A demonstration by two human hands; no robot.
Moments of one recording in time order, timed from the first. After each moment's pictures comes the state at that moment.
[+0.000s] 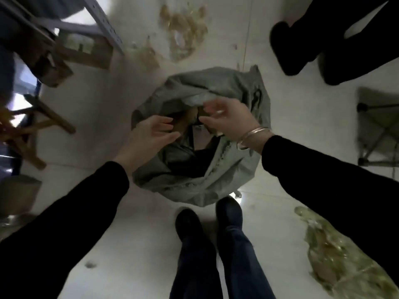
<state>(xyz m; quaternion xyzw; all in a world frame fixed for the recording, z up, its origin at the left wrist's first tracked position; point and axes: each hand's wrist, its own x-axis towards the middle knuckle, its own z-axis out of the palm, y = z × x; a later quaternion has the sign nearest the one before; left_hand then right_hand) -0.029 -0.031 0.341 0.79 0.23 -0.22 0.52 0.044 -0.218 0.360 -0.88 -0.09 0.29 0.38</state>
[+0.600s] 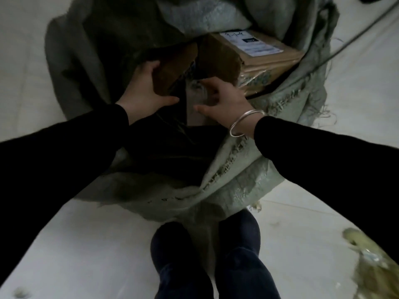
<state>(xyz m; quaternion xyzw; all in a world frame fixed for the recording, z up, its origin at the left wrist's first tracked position) 0.031 -0.033 0.029 0.89 0.21 -0.21 0.35 0.054 -0.217 0.041 -0.88 -0.13 0.32 0.33</state>
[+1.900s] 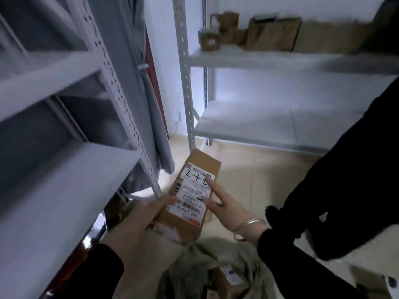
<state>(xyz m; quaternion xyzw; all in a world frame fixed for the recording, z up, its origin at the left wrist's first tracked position) 0.043 0.000 0.764 0.70 0.31 -0.10 0.64 0.120 -0.177 0.738 -0.81 -0.19 0.24 0.50</state>
